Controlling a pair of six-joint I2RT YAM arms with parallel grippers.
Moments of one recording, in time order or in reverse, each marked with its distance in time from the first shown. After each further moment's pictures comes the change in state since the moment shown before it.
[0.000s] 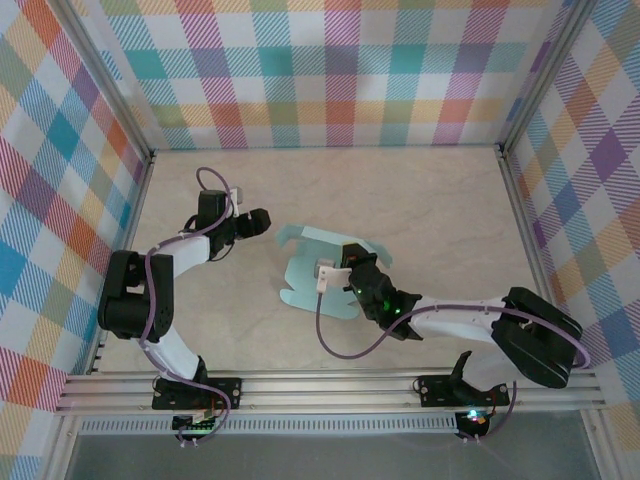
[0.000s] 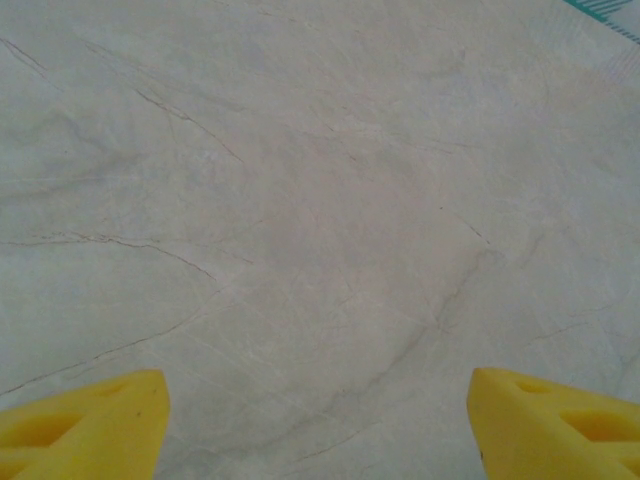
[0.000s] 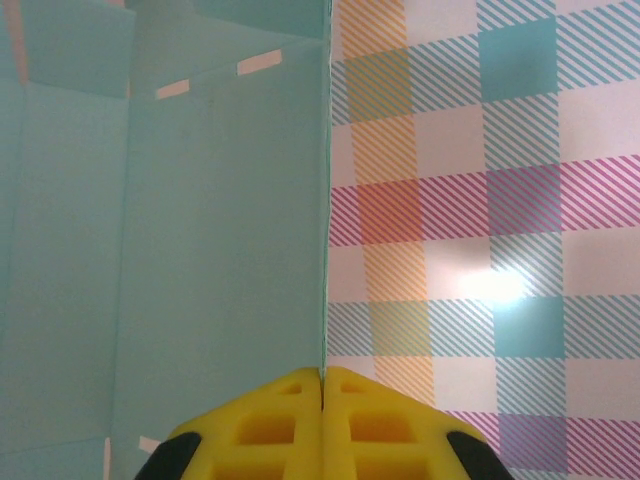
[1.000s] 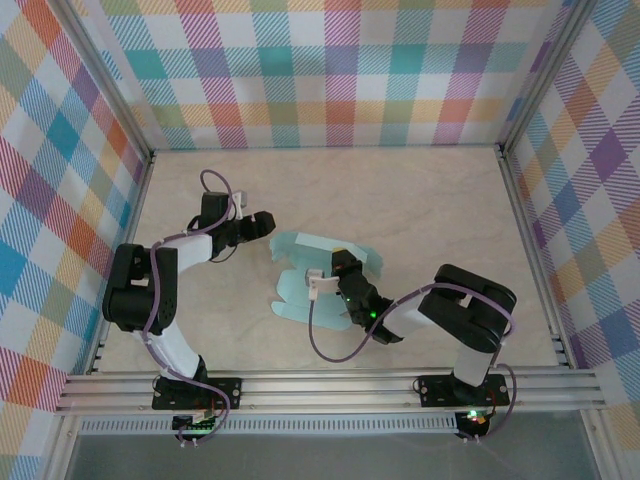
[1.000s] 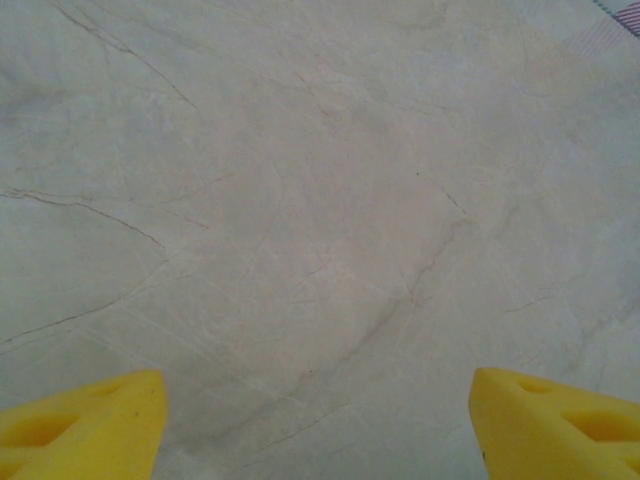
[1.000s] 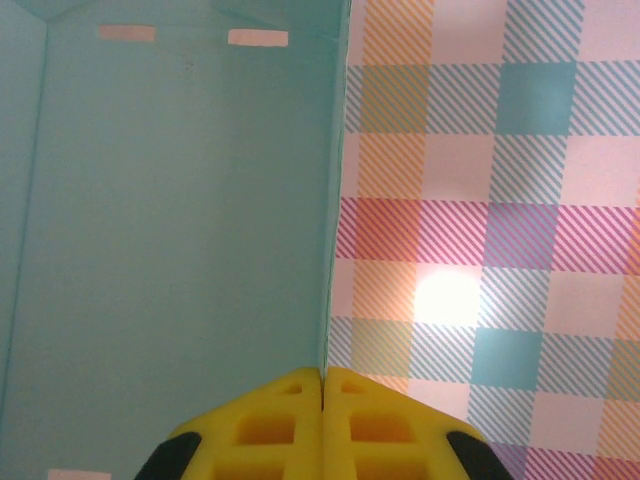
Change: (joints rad) left arm 0.000 0.054 0.010 0.005 0.100 -0.043; right arm -0.005 0.387 -0.023 0.501 0.043 -0.229
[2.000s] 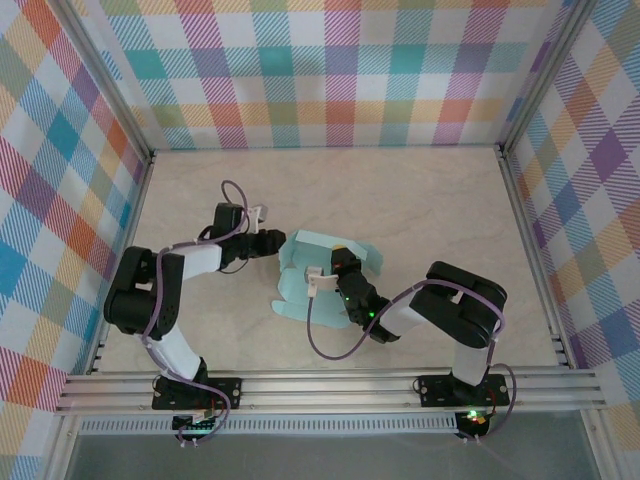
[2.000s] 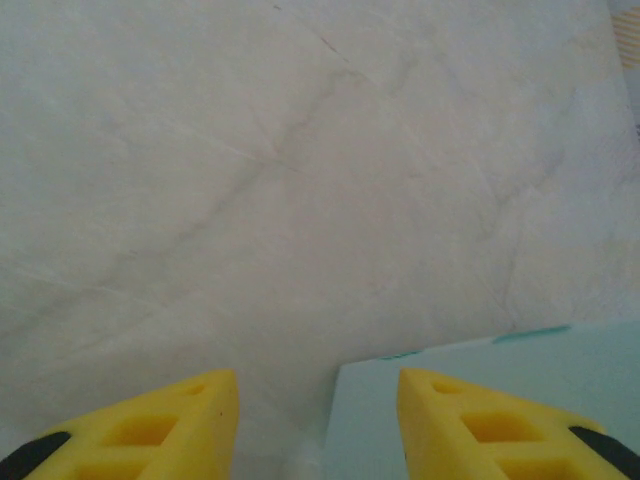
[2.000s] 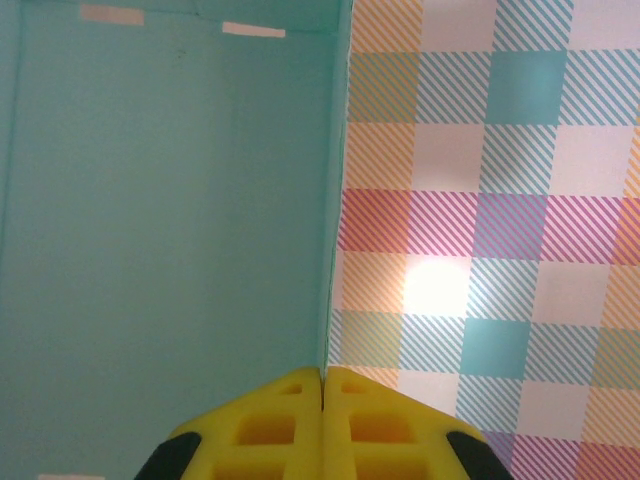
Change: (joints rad) left arm -0.109 -0.036 -0.098 0.030 0.152 0.039; right arm -0.010 0.050 0.017 0.063 0.022 -0.025
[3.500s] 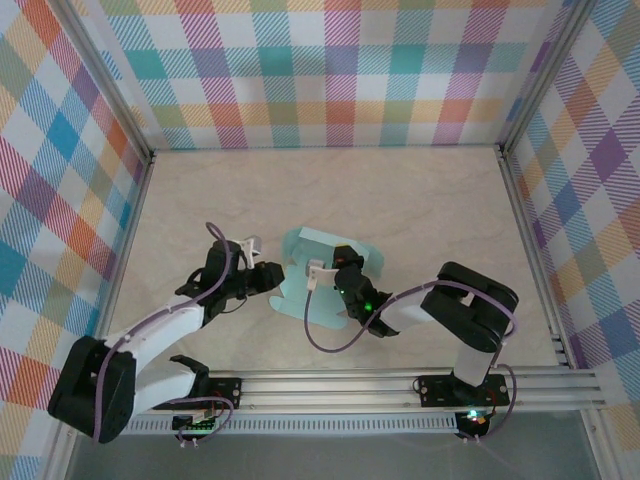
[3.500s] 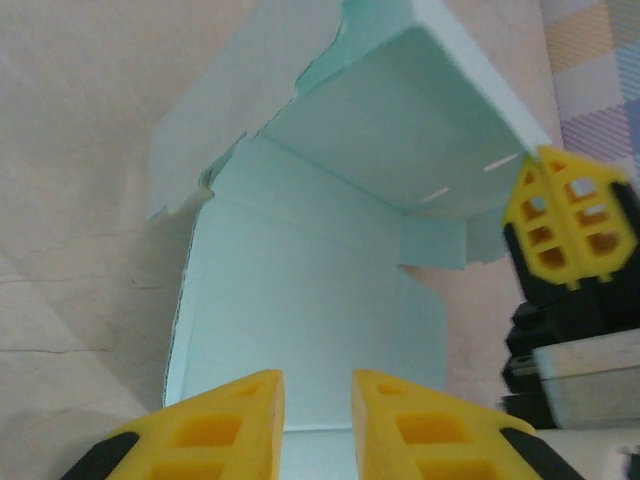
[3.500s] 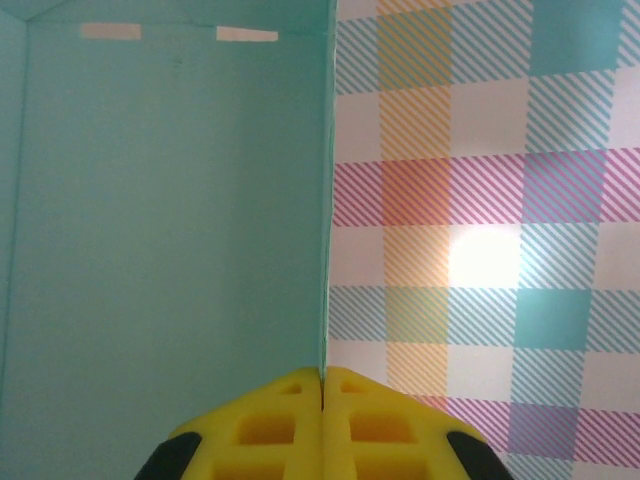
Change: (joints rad) left arm -0.183 -0.547 -0.345 -0.088 -0.157 -0.305; right arm -0.021 -0.088 0.058 -0.282 0.015 0.214
